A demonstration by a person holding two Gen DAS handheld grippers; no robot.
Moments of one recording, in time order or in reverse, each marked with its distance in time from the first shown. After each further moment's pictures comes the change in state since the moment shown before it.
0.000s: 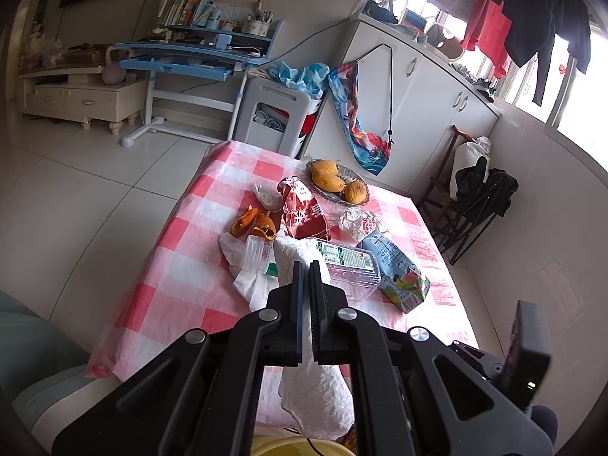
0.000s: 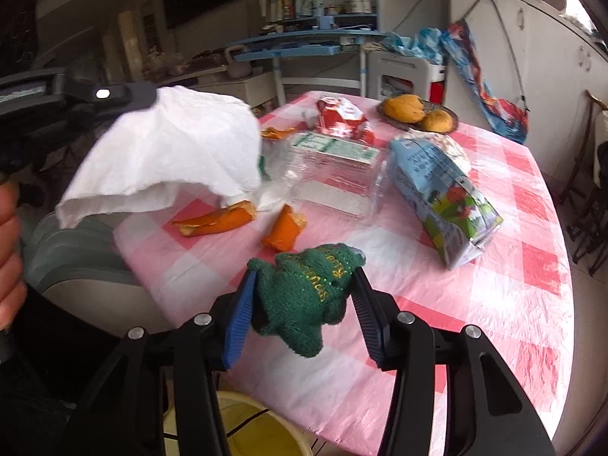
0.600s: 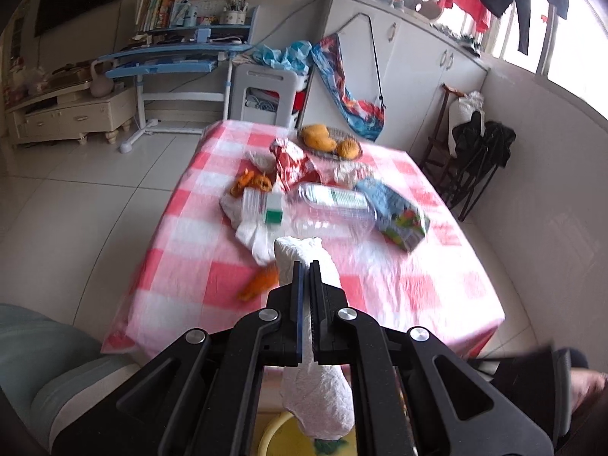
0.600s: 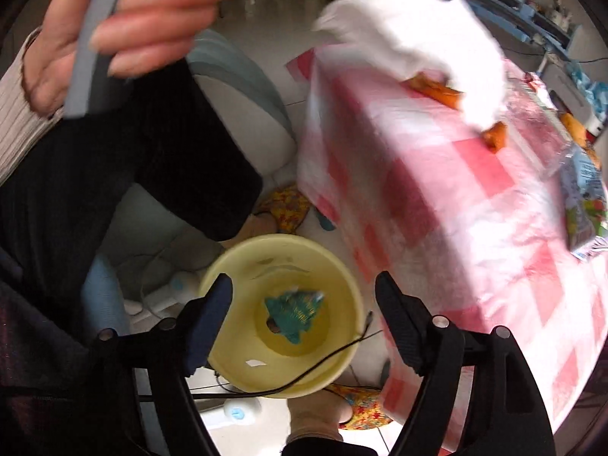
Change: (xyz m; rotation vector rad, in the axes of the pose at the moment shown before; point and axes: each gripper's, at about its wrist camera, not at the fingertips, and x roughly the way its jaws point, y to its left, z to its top) left arm -0.021 -0.015 -0.049 0.149 0.091 0.037; right arm -0.001 0.087 -0.067 -0.454 0.319 0.221
